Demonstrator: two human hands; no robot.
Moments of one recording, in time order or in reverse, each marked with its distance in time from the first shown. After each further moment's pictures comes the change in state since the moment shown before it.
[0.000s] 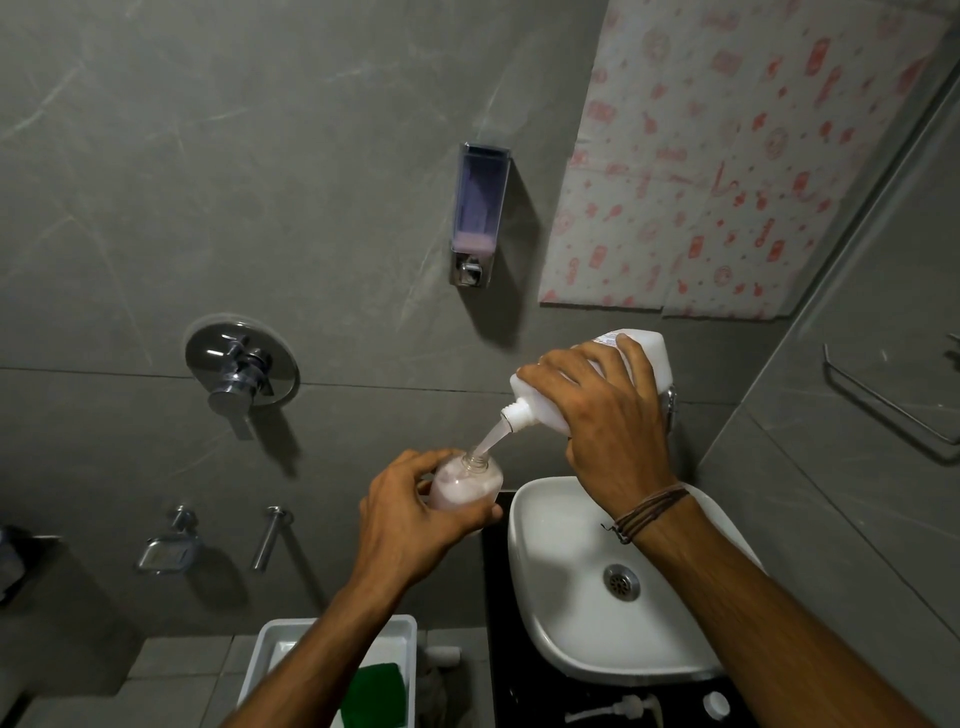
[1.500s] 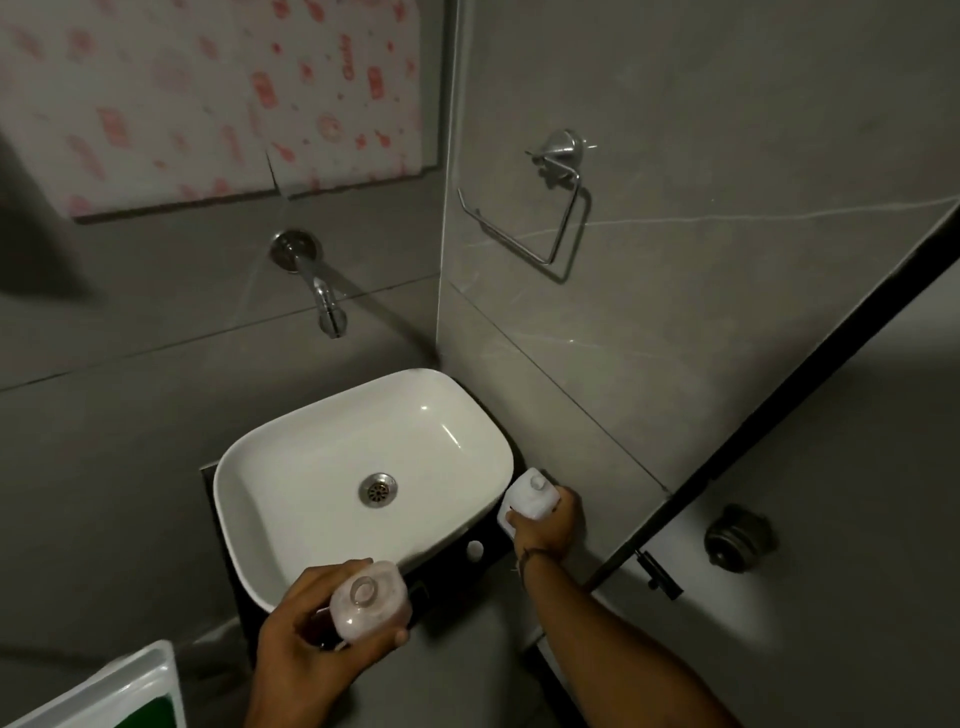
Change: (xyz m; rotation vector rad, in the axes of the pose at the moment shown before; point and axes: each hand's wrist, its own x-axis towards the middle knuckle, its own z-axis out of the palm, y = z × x) left_hand -0.163 0.009 0.222 -0.285 -0.543 -0.020; right_hand -0.377 0.212 0.118 0.676 0.211 1.917
